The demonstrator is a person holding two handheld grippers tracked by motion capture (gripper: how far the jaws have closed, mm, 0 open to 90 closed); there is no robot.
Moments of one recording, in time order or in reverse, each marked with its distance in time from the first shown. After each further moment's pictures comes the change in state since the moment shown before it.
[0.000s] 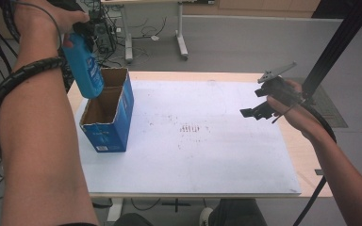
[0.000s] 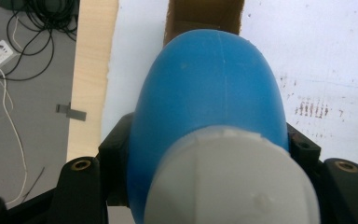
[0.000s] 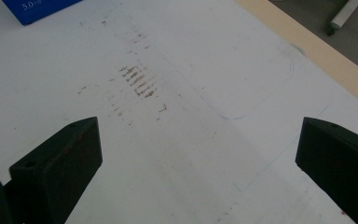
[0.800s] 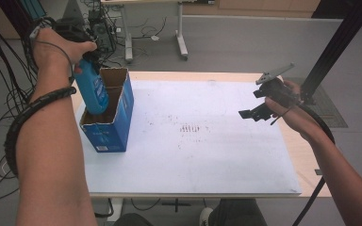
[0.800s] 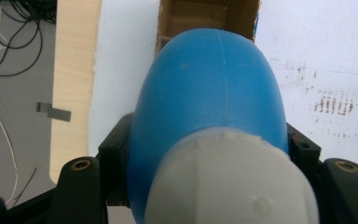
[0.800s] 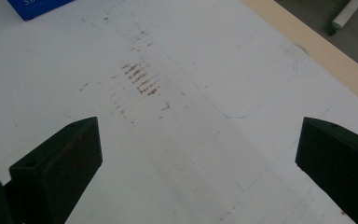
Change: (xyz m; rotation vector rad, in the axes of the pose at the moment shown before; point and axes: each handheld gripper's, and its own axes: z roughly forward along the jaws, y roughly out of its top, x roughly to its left) left arm 0.003 -0.012 0.069 0.028 -0.009 0.008; right arm 0.005 0.000 0.002 0.009 -0.001 -0.012
